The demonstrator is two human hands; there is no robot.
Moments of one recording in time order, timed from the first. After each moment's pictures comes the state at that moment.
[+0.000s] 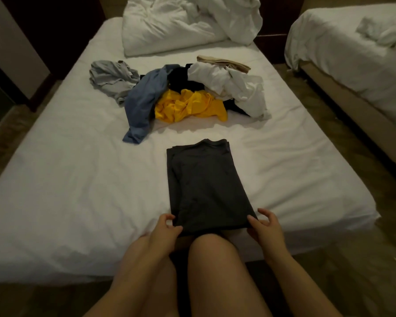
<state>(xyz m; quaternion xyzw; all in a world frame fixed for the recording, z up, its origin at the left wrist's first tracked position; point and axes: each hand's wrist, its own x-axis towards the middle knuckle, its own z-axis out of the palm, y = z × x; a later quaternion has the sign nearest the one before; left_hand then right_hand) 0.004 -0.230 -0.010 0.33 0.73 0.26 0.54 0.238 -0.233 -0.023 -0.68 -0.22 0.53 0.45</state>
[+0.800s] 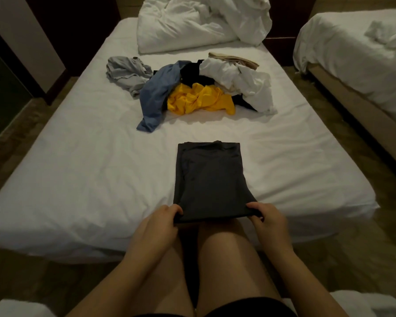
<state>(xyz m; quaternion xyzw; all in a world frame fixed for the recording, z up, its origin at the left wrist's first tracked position) -0.034 -0.279 -0.011 0.68 0.68 0.12 0.24 0.229 -0.280 -0.002 -0.67 -0.64 0.19 0.32</state>
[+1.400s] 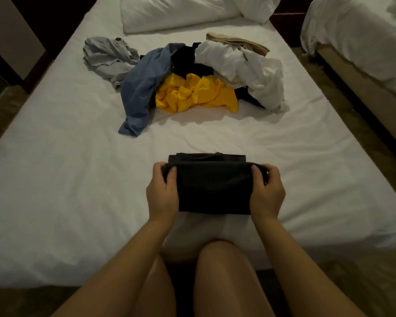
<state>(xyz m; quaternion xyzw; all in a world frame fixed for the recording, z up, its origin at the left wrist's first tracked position) 0.013 -0.140 0.018 0.47 0.68 0.48 0.29 0.197 -0.130 0.006 -0.69 -0.42 0.25 0.53</state>
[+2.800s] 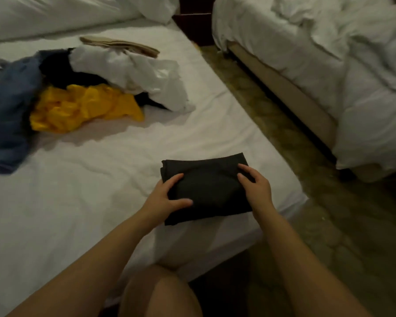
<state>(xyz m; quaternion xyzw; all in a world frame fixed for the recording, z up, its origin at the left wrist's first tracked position) 0.181 -0.093 -0.007 0.64 0.53 0.16 0.54 0.404 -0.137 -0.011 -0.75 -0.33 0.35 0.45</state>
